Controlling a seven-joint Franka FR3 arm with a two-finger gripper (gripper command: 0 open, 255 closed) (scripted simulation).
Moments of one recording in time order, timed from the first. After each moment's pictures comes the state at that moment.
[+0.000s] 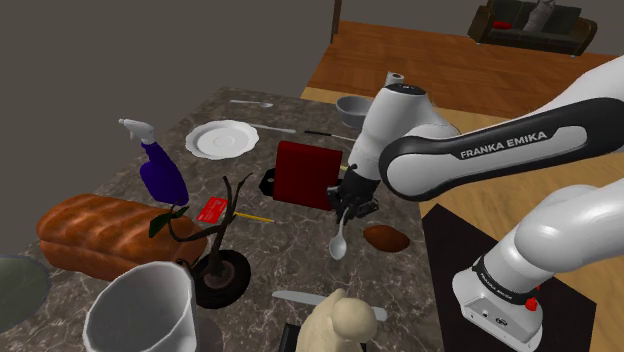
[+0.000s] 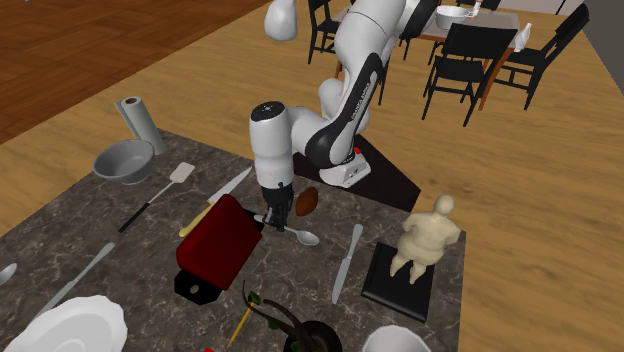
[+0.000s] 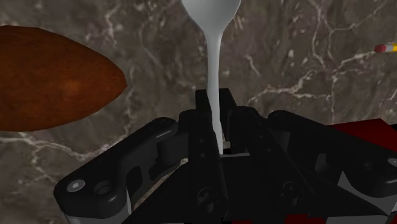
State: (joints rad) arm -0.16 -0.45 0.75 -2.65 0.59 2.38 1.06
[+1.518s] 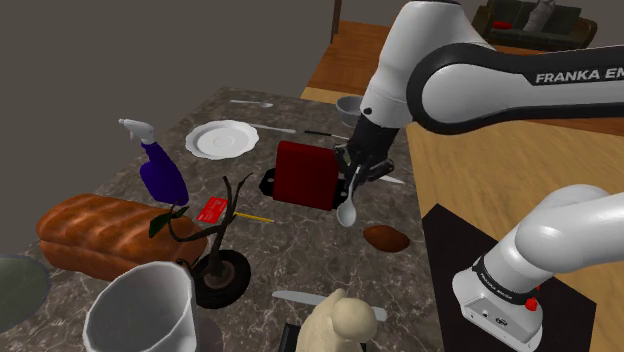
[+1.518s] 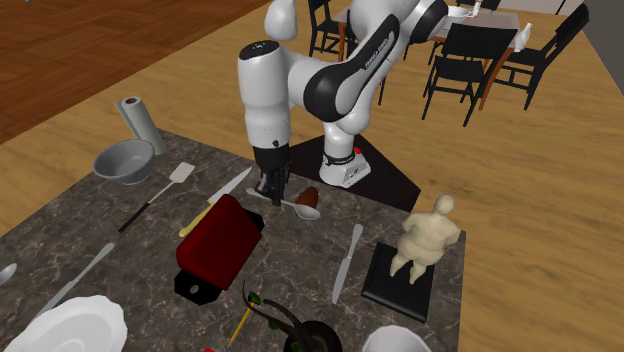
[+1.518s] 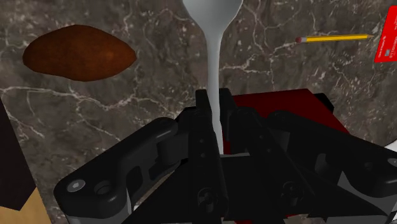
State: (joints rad) arm -0.15 -0.62 0.62 -2.46 0.51 2.01 1.11
